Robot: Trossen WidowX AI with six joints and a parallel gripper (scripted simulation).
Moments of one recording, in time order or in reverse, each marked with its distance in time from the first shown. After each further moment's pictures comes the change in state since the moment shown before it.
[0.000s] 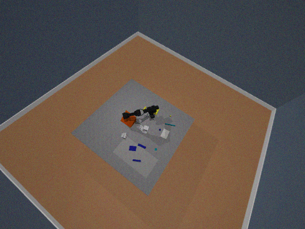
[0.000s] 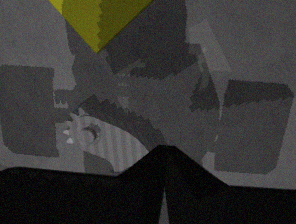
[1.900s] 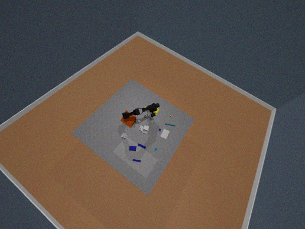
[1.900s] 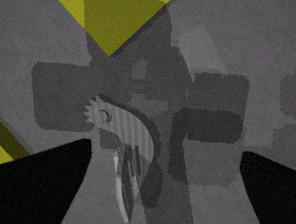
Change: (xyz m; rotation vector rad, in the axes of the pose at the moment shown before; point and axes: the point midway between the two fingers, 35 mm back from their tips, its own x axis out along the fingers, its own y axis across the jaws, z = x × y) arm -0.053 -0.003 0.003 0.000 -0.014 -0.005
